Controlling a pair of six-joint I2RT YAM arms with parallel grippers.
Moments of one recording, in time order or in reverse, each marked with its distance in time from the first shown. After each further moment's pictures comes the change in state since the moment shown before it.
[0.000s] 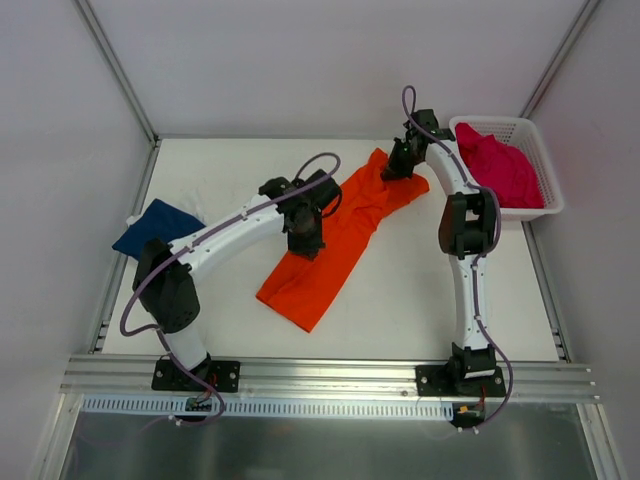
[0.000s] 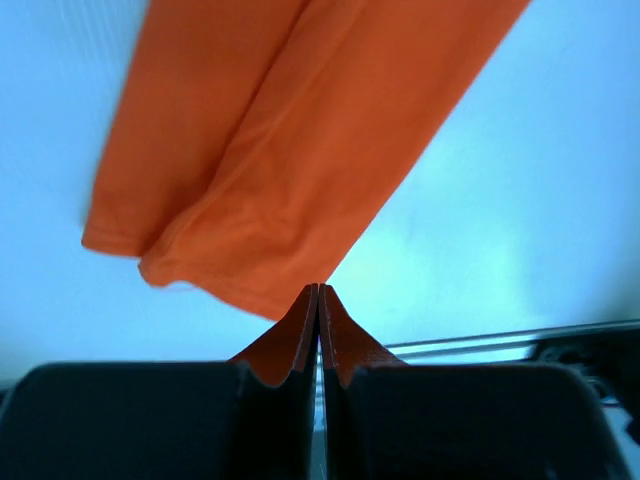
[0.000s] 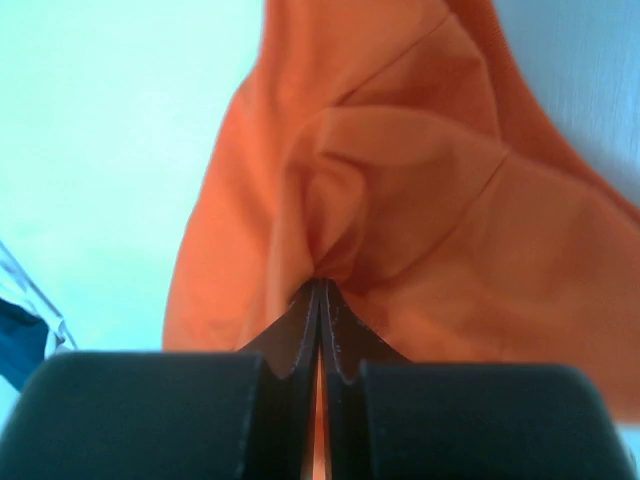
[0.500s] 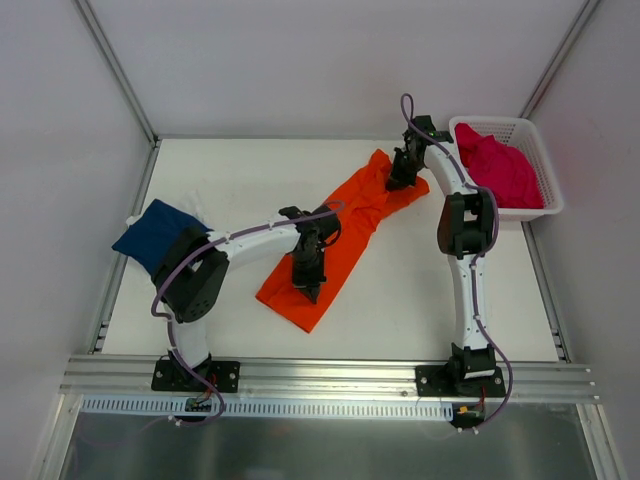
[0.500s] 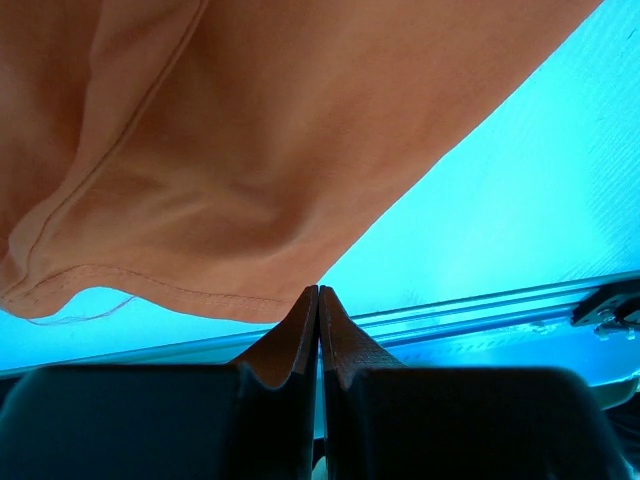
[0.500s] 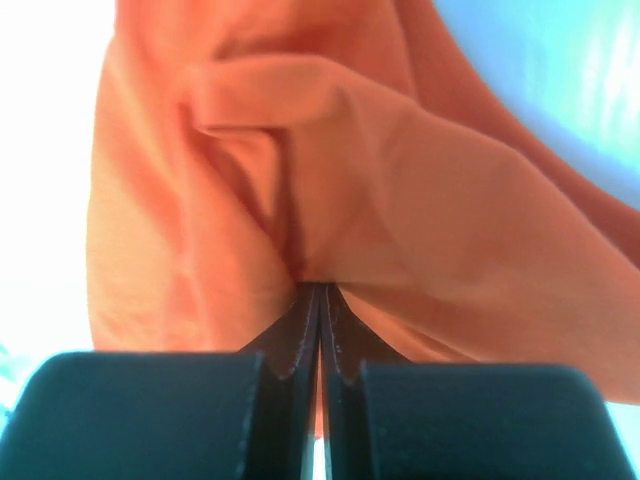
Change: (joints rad) left arm 0.003 0.107 -0.194 0.149 0.276 0.004; right arm 0.000 0.006 -0.008 -0.127 0.091 -0.067
